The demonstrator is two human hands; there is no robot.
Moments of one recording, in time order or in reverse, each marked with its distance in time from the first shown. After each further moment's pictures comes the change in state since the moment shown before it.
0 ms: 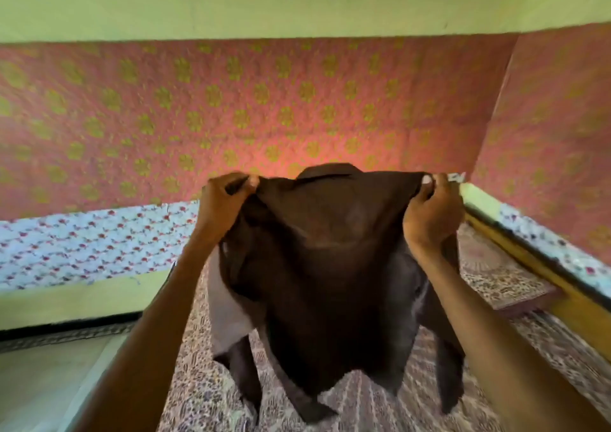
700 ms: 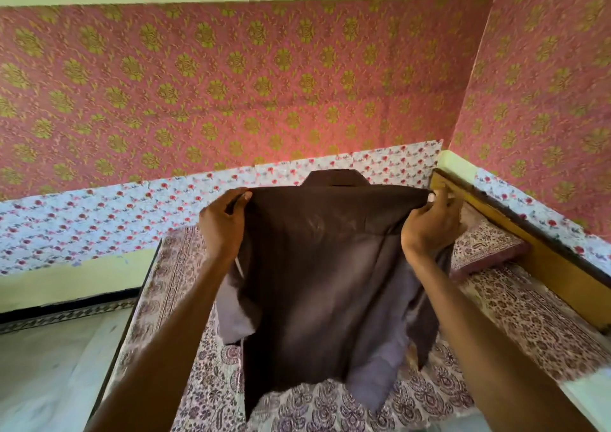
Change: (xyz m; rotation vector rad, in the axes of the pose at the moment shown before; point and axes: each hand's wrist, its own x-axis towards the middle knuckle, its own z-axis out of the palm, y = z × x) left_hand -0.108 -0.015 0.060 -0.004 0.262 -0.121; right_hand -0.067 0.080 -0.054 -0.166 -0.007 0.189
